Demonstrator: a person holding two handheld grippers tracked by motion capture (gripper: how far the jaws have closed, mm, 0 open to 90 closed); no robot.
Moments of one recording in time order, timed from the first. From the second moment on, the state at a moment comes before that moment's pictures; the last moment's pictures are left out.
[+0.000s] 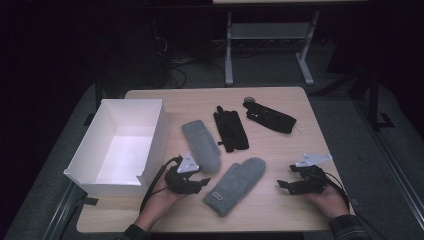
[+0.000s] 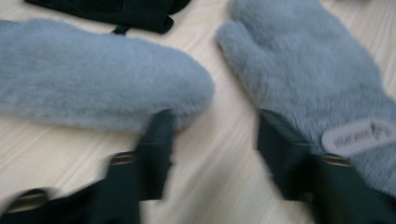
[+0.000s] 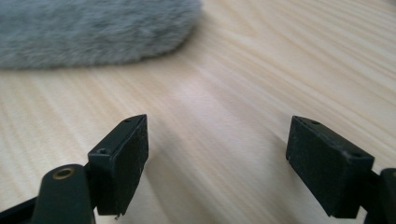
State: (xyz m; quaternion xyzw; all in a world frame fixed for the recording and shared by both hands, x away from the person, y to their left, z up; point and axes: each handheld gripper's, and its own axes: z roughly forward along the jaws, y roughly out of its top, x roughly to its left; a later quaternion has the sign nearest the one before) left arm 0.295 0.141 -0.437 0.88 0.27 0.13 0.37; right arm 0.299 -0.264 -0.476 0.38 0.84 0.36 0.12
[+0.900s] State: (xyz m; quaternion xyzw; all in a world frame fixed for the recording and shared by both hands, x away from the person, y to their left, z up) left arm 0.364 0.086 -0.456 0.91 0.29 0.12 0.29; right arm 0.299 -0.262 -0.482 0.38 0.84 0.37 0.14
